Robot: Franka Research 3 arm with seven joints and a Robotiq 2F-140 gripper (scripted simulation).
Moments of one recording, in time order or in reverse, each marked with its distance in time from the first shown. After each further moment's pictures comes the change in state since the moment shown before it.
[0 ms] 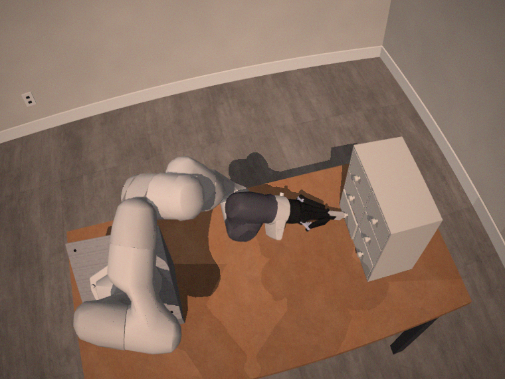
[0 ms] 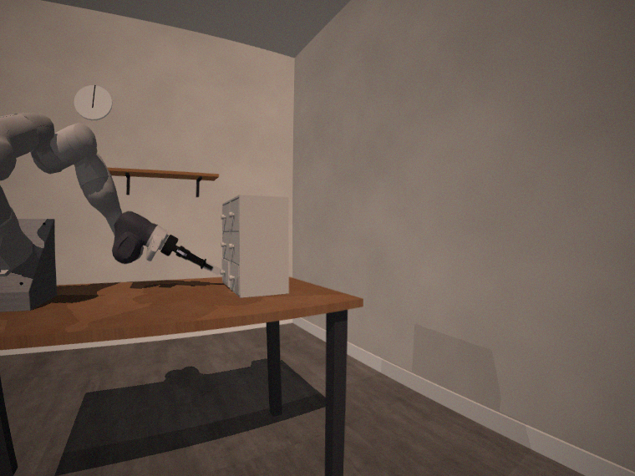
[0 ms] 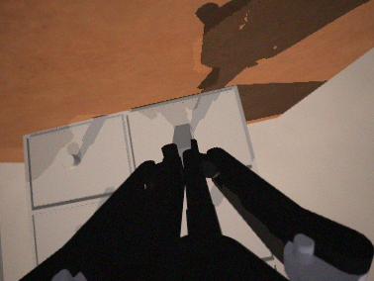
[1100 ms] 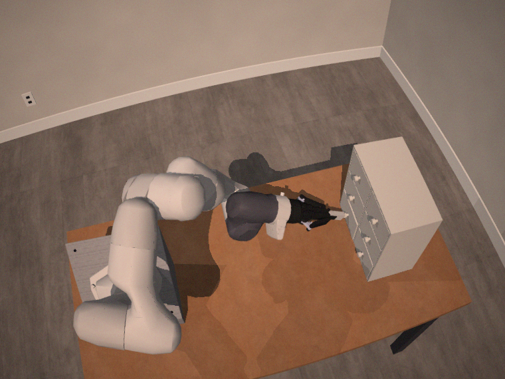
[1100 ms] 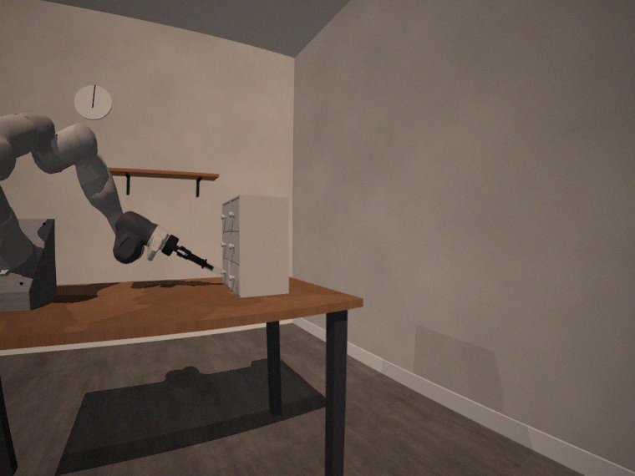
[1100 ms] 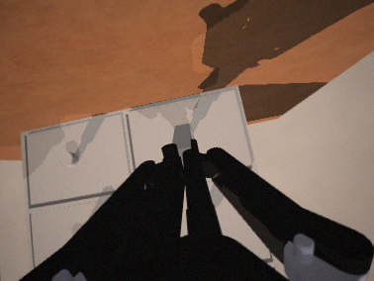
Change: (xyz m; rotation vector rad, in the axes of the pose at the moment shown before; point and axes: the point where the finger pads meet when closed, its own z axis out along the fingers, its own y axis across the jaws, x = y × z) arm -0.001 0.000 0.002 0.002 0.000 -0.014
